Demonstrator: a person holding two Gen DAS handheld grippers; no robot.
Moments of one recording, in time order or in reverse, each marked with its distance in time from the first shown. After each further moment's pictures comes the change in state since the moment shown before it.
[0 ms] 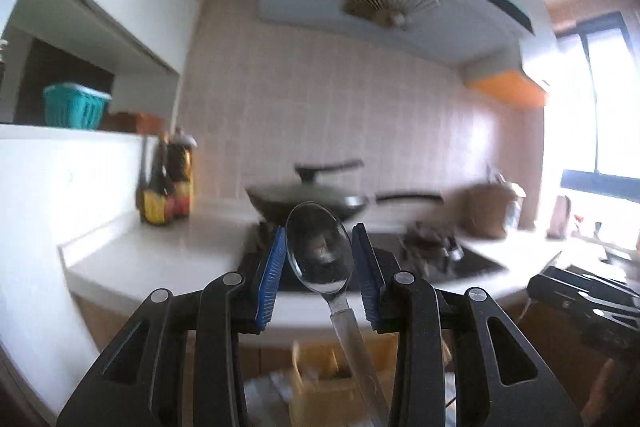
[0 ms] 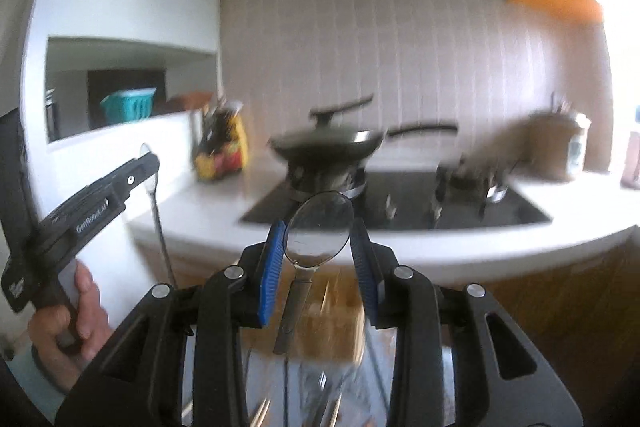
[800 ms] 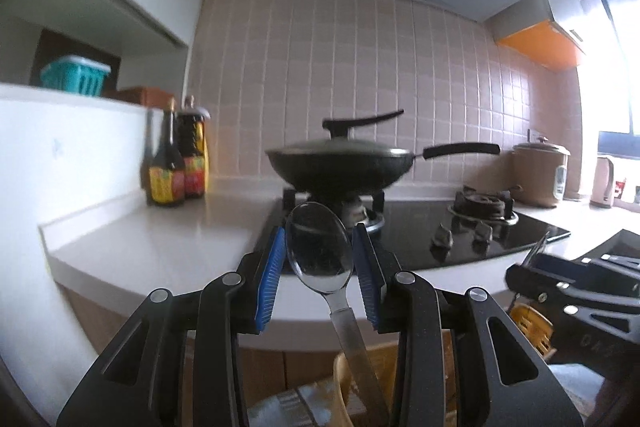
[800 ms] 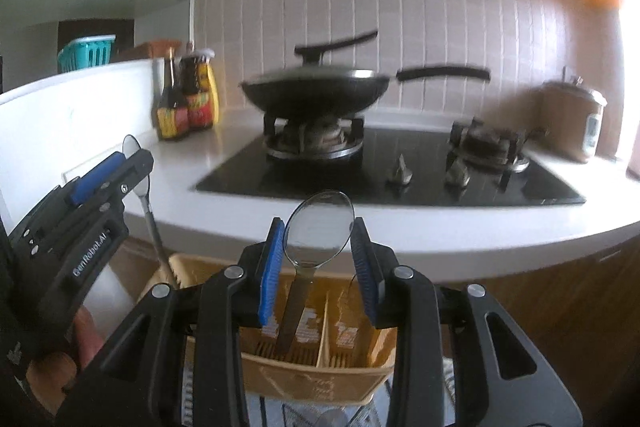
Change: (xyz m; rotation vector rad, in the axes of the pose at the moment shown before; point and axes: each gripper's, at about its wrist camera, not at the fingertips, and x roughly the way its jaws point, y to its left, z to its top) left arm 0.101 0.023 -0.080 0.065 0.093 0.088; right arm 0.151 0.010 -0.050 -0.020 0.170 -0.055
